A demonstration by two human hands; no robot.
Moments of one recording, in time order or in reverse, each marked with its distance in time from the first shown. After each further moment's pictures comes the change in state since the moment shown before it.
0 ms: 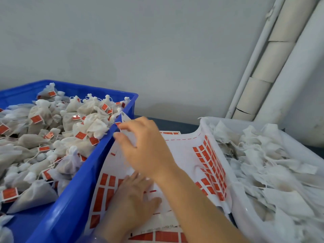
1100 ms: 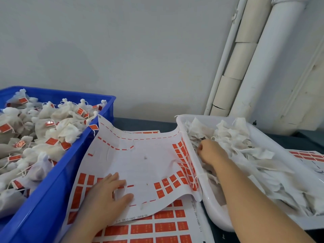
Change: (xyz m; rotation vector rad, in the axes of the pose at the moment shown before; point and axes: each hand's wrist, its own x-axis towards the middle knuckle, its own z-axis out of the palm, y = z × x) left_hand 0.000 -0.015 0.007 0.101 0.170 0.109; right_hand -0.055 0.171 -0.130 -0.650 -0.251 0.919
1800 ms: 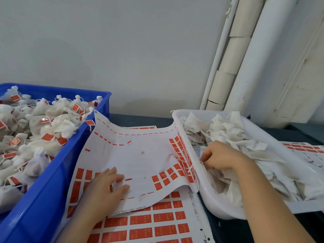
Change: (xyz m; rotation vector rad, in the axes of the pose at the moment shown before) left_hand 0.002 -0.005 0.004 -0.081 0.005 -0.009; right_hand -0.058 0.024 -0.042 0.090 -0.323 -0.172
